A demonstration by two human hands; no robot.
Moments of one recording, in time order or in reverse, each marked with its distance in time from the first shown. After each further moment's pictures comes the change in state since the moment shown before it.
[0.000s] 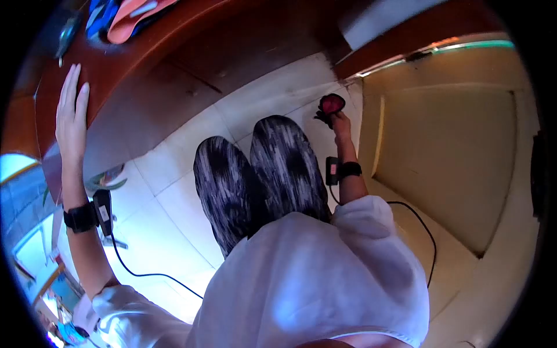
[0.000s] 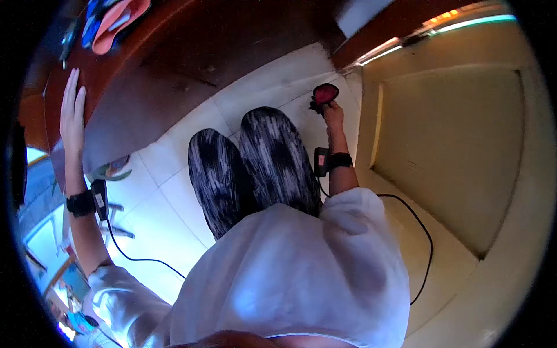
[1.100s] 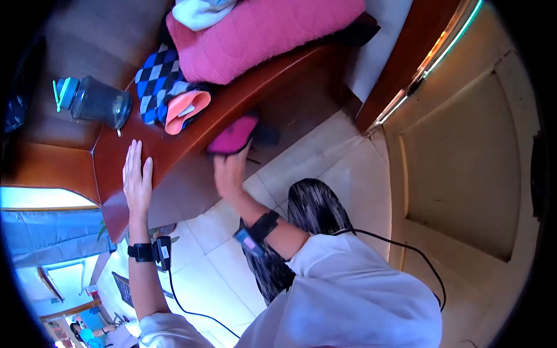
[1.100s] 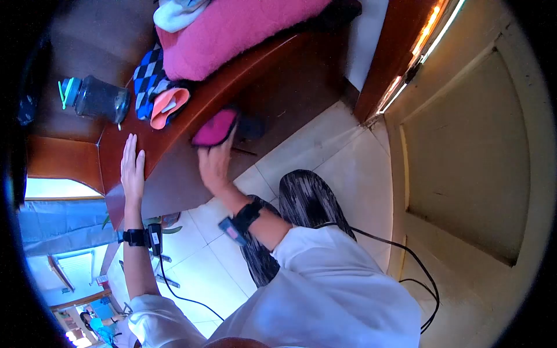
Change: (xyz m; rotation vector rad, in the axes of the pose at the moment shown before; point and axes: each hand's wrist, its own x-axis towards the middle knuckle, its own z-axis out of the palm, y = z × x) left_hand 0.002 0.019 -0.016 0.039 -0.073 -0.044; right_hand -0.191 -0.280 0.264 0.560 0.172 -0.729
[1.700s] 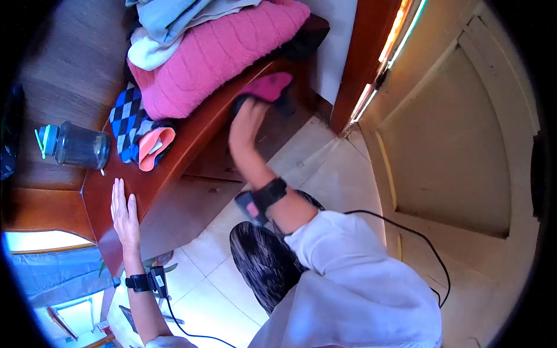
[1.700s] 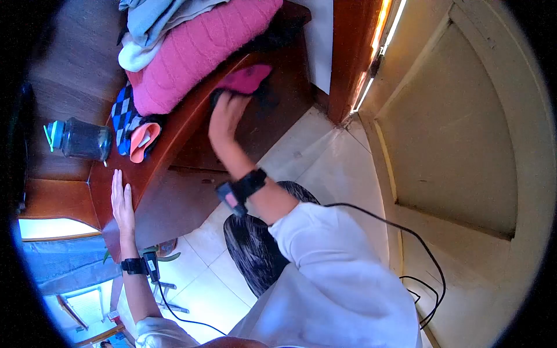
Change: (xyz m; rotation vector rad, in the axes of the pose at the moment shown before) left_hand -0.001 0.000 0.001 0.004 -0.035 0.000; right_hand 0.148 -0.028 -0.054 0.198 0.461 -0.127
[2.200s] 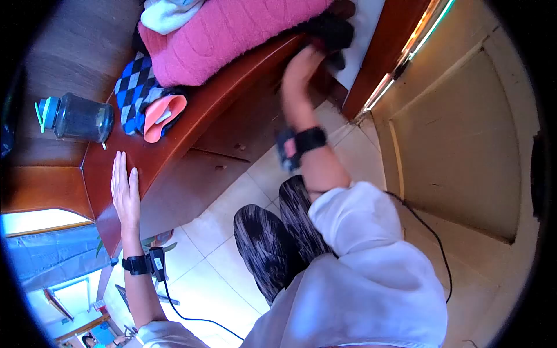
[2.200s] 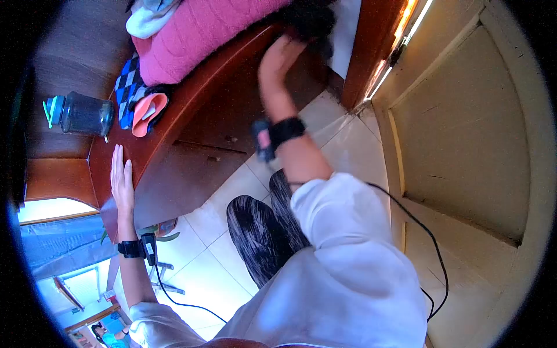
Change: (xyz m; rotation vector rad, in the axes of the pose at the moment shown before) left_hand 0.001 0.002 0.001 -0.007 0.024 0.003; right_hand 0.098 0.038 -0.014 -0.074 0.119 -0.306
